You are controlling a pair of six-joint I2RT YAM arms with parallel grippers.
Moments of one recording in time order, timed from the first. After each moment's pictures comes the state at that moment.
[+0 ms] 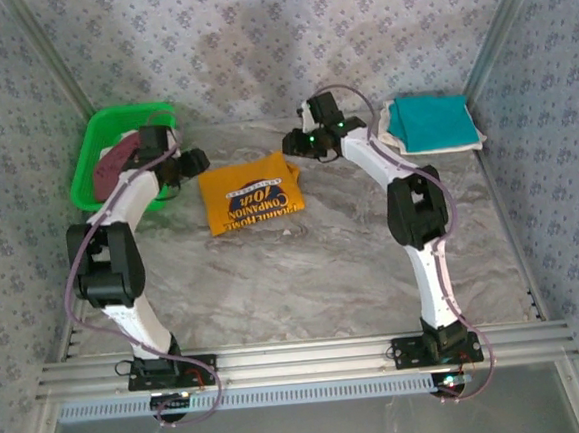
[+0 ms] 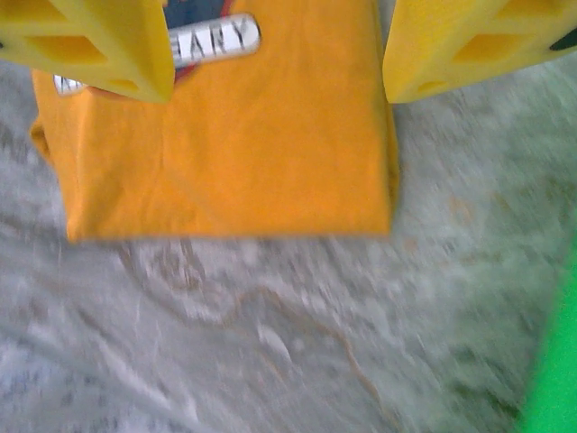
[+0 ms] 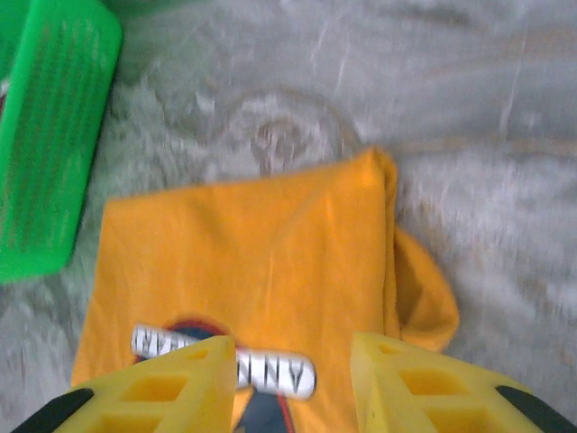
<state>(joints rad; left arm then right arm) -0.10 1.77 1.36 -0.42 0.20 -0.43 0.42 2.20 1.94 -0.54 -0.36 0.43</state>
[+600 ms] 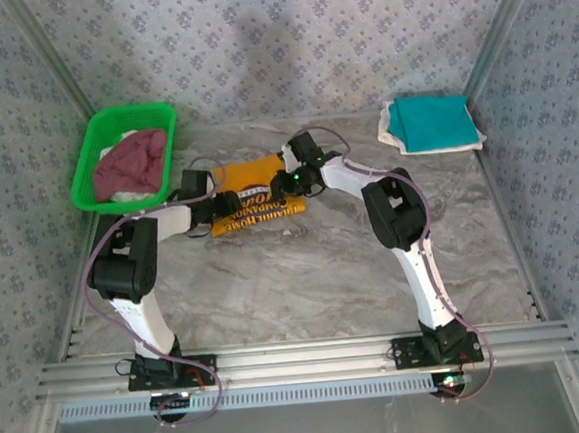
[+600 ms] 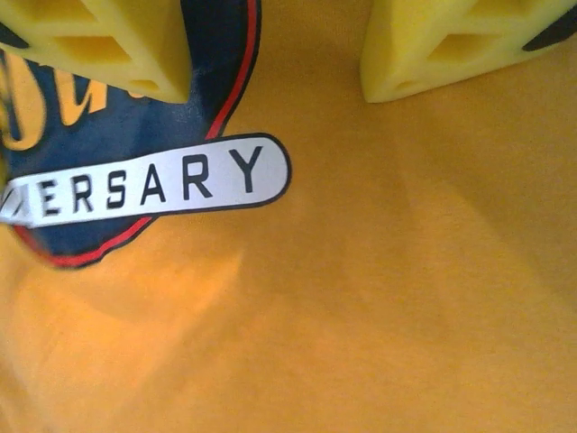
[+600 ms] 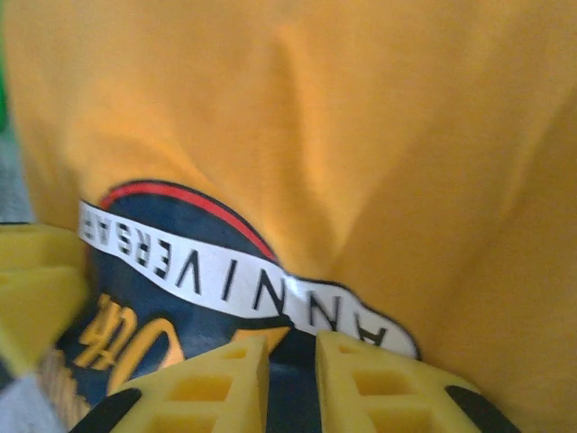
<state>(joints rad) -0.24 1.85 0.99 -0.01 0.22 -0.52 0.50 2.33 1.76 -0.37 -0.46 0.41</state>
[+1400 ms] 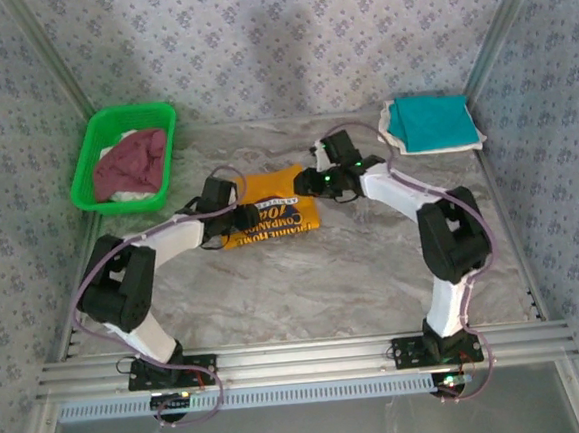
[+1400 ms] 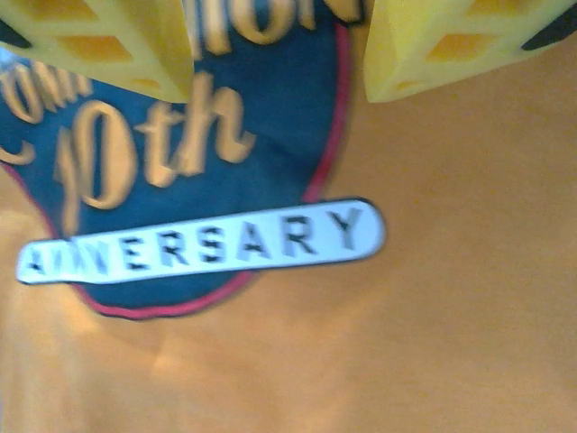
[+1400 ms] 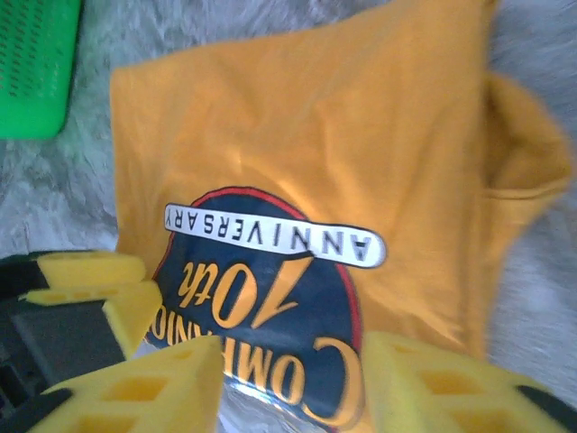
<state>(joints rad) -0.45 1.65 0.92 -0.17 0.13 -0.56 0.44 1.82 1.33 -0.37 -0.37 0.48</state>
